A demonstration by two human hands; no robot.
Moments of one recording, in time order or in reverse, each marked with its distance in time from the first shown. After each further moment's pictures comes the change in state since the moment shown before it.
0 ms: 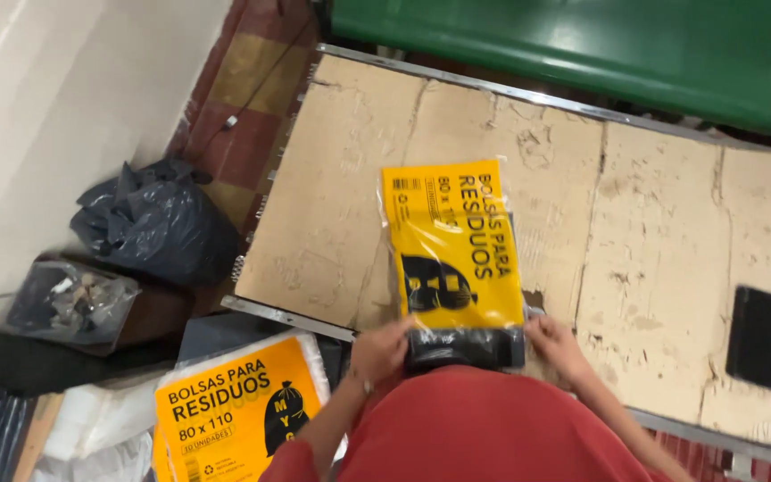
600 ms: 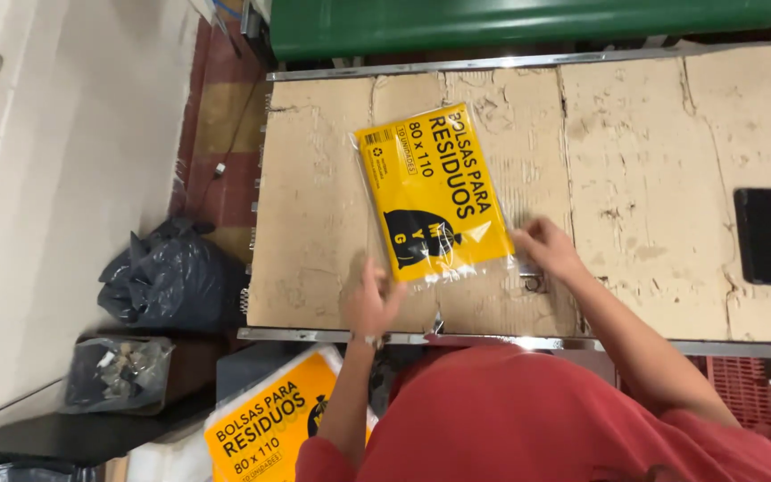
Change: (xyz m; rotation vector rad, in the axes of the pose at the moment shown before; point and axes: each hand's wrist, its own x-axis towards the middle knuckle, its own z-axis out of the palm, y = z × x) left_hand 0.095 -0.005 -0.049 -0.138 -0.339 -0.527; right_hand 0.040 -0.120 0.007 -0.307 0.224 0.075
